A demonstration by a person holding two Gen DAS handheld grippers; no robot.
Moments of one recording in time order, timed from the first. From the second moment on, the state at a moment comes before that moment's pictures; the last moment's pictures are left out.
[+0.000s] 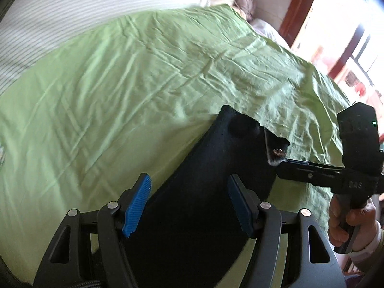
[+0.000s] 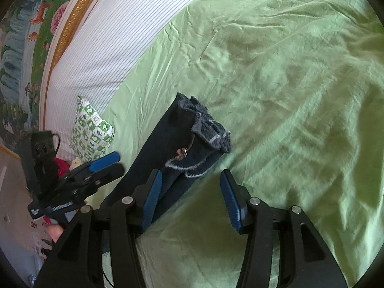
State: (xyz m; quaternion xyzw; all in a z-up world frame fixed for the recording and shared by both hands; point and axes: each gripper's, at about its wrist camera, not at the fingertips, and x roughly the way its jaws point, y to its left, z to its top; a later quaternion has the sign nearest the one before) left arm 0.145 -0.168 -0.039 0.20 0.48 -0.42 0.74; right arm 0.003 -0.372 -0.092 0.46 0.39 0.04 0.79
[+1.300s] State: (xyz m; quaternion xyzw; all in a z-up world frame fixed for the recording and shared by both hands) left arm 0.126 -0.077 0.029 0.12 0.44 -0.48 0.75; right arm 0.003 -0.268 0.019 0.30 0.31 0.25 0.87
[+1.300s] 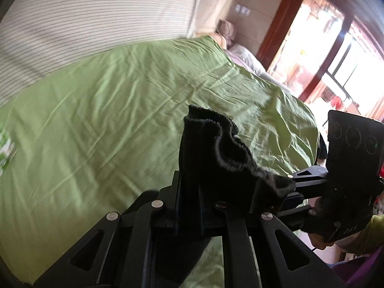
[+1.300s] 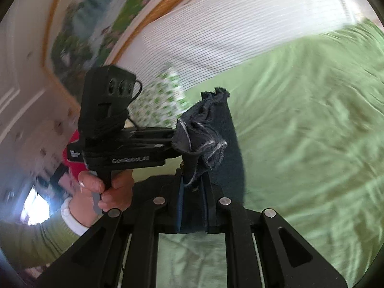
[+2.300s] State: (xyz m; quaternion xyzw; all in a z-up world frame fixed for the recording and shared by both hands) left arm 0.102 0.130 -0.066 -0.02 0.51 -0.32 0.80; right arm 0.052 -0.122 -0.053 0.24 0.45 0.35 0.78
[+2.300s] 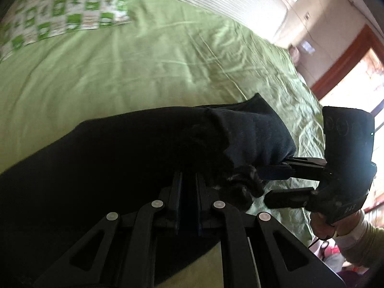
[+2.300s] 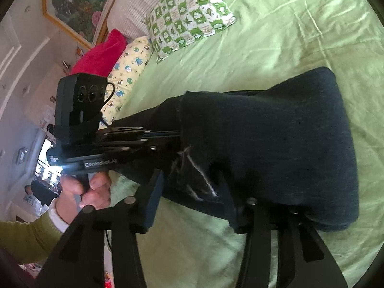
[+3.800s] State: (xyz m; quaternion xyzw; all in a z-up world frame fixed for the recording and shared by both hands) left arm -0.027 0.382 -0.062 -0.32 0.43 0.03 0.84; right arm 0.127 0.124 0.051 -0.02 0.44 0.54 0.72
